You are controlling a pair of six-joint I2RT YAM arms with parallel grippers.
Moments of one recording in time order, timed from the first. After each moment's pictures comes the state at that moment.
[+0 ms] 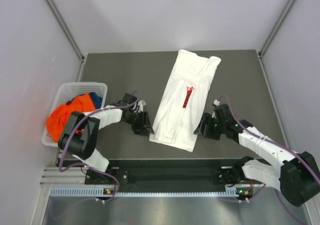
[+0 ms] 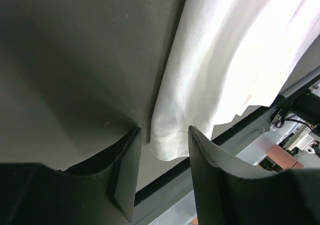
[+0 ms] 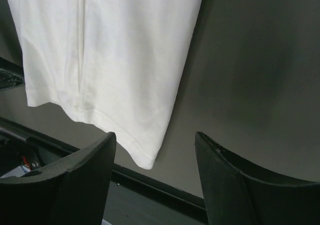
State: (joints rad) left arm -0.36 1.60 0.77 -0.40 0.57 -0.51; right arm 0.46 1.07 0.54 -0.42 -0.21 0.71
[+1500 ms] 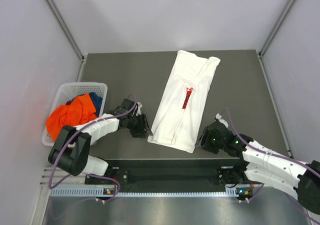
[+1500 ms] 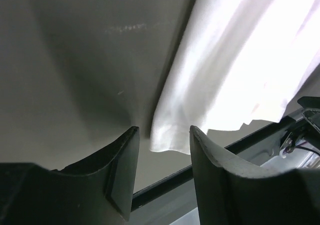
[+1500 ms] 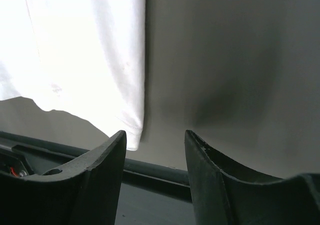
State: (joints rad) left arm -0.43 1.38 0.65 -0.37 0.37 -0.66; right arm 0.77 0.82 0.34 -0.47 0.06 1.07
